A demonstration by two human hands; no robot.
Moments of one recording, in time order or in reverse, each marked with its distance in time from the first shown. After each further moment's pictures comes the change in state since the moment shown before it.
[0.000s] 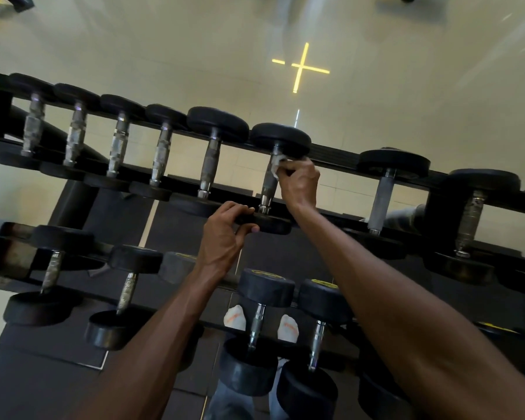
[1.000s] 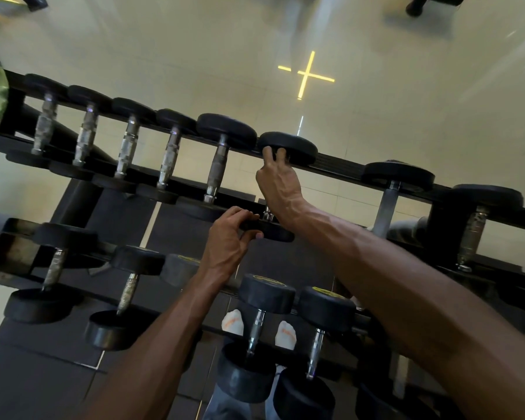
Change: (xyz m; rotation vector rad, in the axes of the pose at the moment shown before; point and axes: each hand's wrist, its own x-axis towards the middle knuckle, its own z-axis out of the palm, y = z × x) left_hand 0.003 -0.004 0.000 -0.021 -0.019 -0.033; right_hand 0.003 -0.037 0.026 -1.105 -0.191 -0.642
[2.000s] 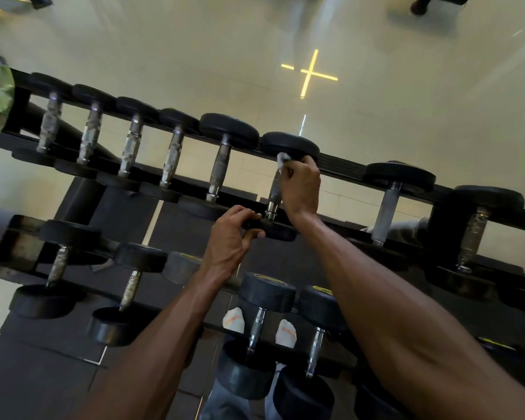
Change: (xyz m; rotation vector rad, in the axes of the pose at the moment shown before) left_hand 0.000 0.005 -0.001 -0.009 -0.004 0.008; right_hand -0.017 0.021 0.012 0.848 0.339 0.464
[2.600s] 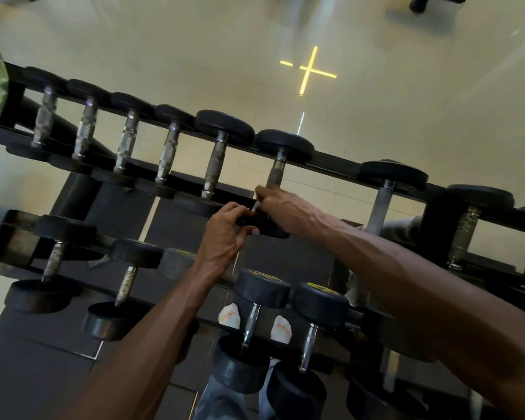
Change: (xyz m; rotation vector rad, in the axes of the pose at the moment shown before) left_hand 0.001 0.000 -0.001 0.050 -0.020 0.005; right_hand -0.017 0.004 -0.043 -0.405 -0.830 -0.734
